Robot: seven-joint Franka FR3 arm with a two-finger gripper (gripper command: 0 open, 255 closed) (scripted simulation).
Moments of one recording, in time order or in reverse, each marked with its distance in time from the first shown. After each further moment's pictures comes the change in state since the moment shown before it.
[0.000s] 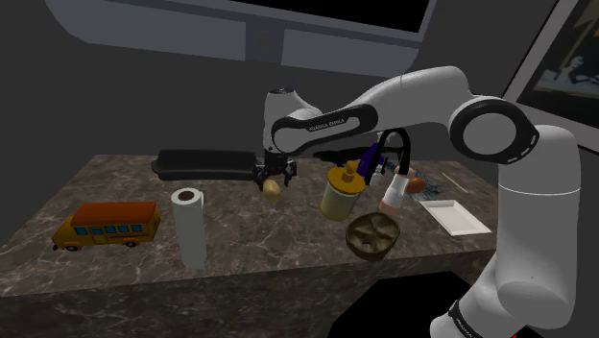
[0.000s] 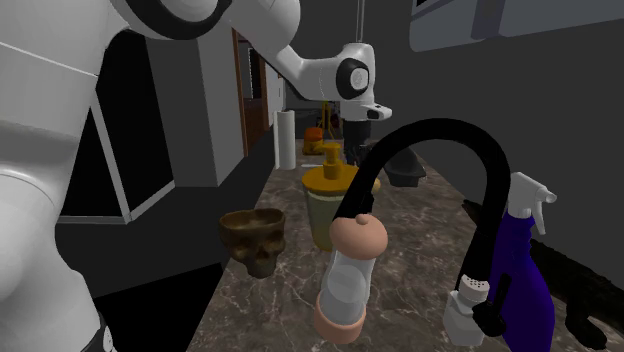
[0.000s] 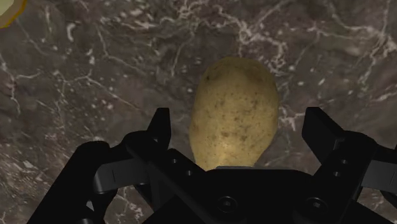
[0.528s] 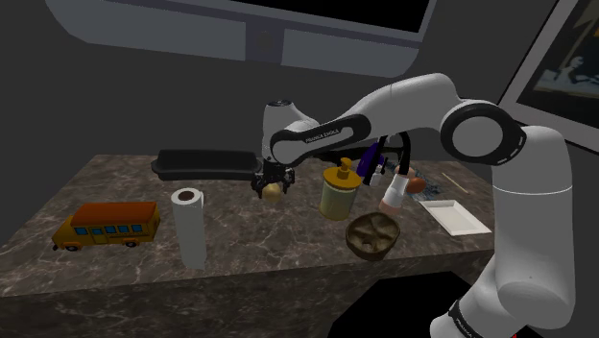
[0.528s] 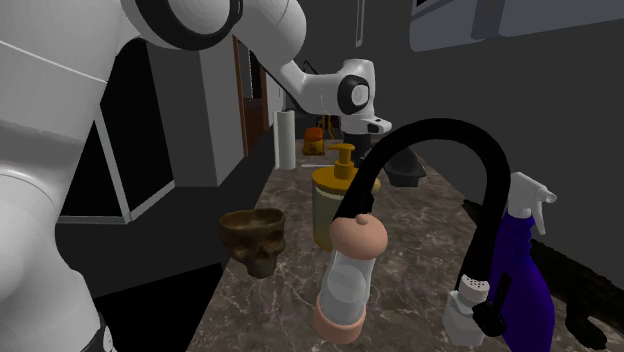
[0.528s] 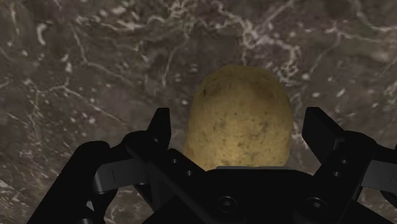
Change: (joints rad) arm 0.004 0.048 -0.008 -0.017 -0.015 0.064 0.010
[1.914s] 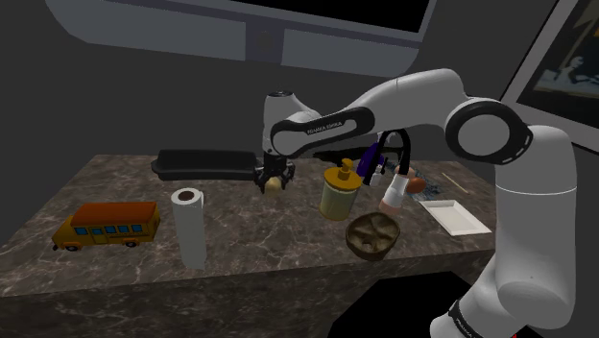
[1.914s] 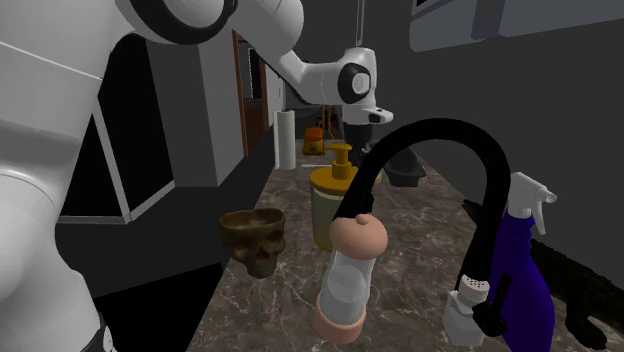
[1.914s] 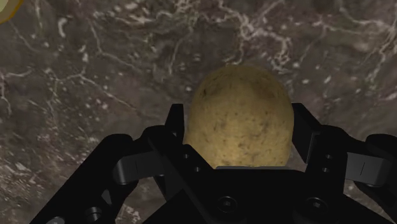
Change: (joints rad) arm -0.003 -0.026 0.004 0.027 0.009 -0.051 -0.010
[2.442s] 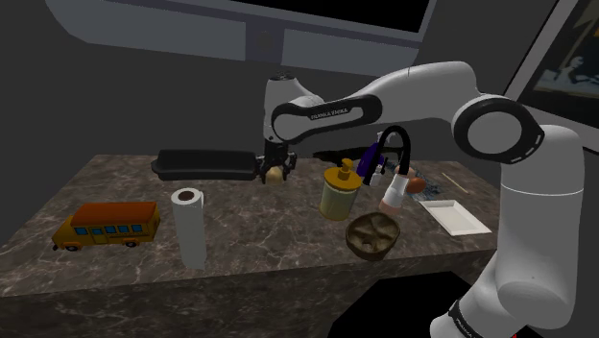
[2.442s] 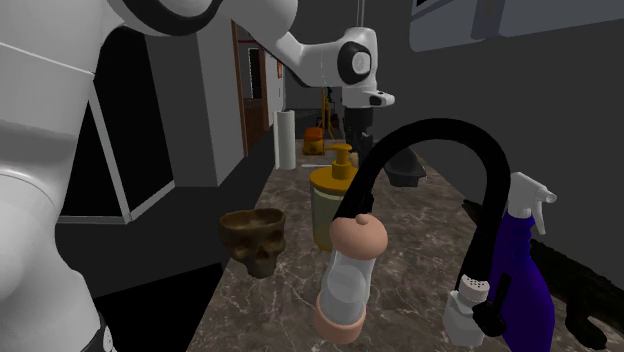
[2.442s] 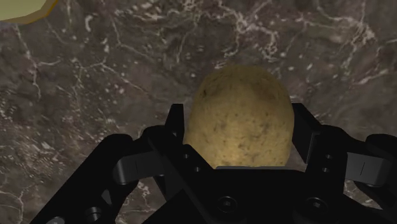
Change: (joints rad) arm -0.002 -0.042 0.007 0.047 0.014 -0.088 -0.011
